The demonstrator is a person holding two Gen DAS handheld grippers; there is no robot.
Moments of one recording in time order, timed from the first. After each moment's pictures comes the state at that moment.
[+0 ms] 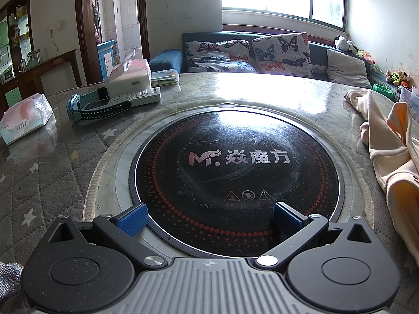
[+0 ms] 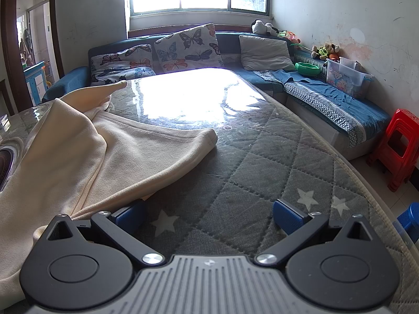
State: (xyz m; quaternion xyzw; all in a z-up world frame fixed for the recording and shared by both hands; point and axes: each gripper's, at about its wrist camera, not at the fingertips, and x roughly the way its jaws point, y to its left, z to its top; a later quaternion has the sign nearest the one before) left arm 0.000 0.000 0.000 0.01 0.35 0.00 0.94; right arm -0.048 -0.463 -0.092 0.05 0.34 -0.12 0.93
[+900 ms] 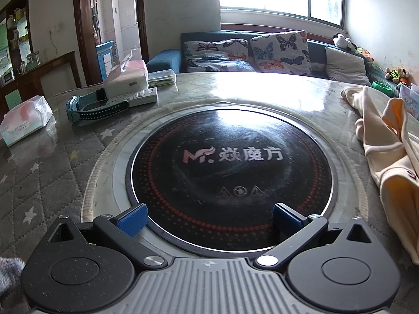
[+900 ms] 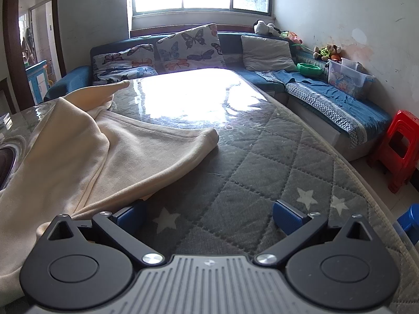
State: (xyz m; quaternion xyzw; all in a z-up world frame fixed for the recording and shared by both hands) left arm -0.004 -0.011 0.001 0.02 0.35 0.00 0.94; right arm -0.054 -0.459 -0.091 0.05 0.34 -0.11 0.93
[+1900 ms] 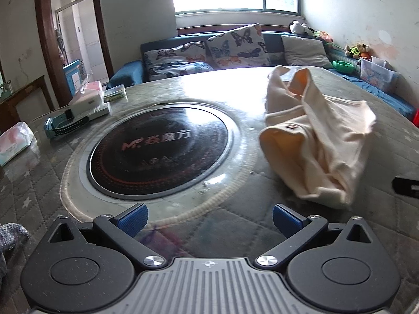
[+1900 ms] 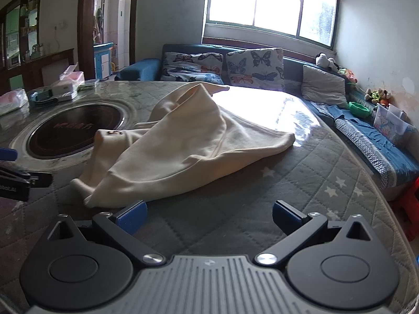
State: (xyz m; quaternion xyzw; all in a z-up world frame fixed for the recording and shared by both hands) left arm -0.095 -0.087 0.025 0.08 0.34 -0.07 0.93; right arm -0.170 -0.363 -0.055 -0.03 0.32 0.02 0.95
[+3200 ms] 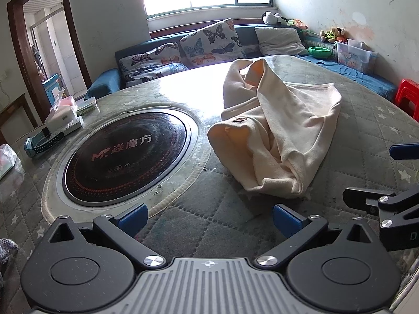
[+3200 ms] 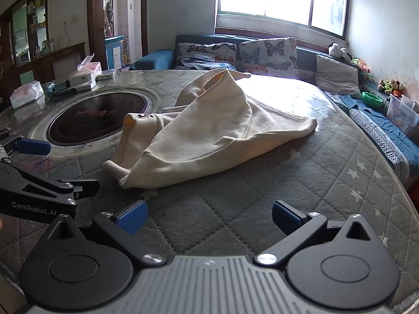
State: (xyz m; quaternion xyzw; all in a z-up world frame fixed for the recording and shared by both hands) left arm -0.107 -0.127 0.026 0.12 0.34 -0.12 0.92; right arm -0.181 -0.341 -0.061 -0.03 0.34 0.04 0.94
